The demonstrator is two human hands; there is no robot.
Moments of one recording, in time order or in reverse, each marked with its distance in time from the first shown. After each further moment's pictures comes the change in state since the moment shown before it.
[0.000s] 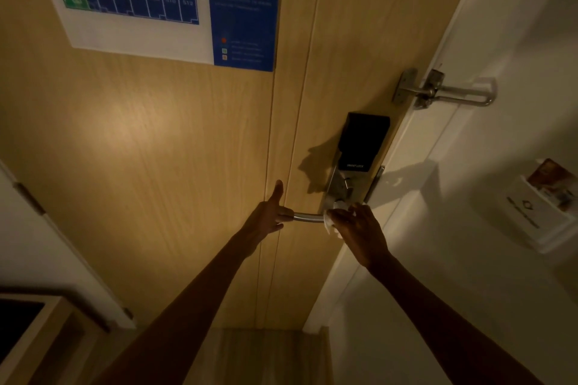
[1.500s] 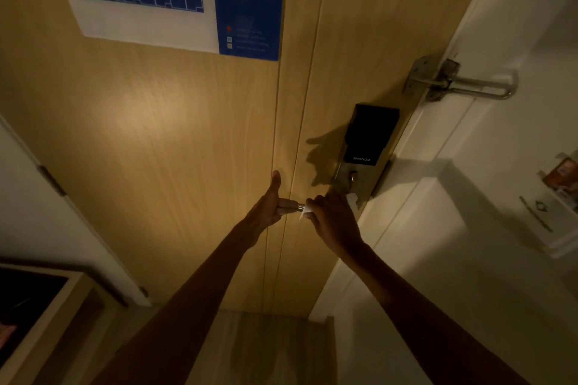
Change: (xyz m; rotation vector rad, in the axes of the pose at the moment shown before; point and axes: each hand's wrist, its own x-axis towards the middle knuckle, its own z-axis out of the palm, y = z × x) left_hand -0.004 0.000 0.000 0.005 0.027 -0.079; right_hand 0.028 -0.044 0.018 0.040 -0.101 -0.060
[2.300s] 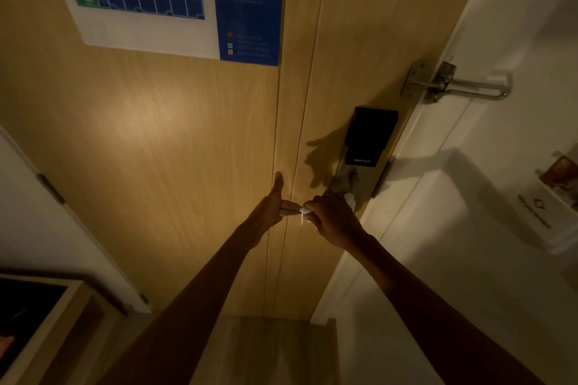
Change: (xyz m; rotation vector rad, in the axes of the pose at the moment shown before) left_hand 0.003 0.003 -0.001 0.065 -0.027 0.030; right_hand 0.012 0.004 -0.009 0.081 -0.103 -0.055
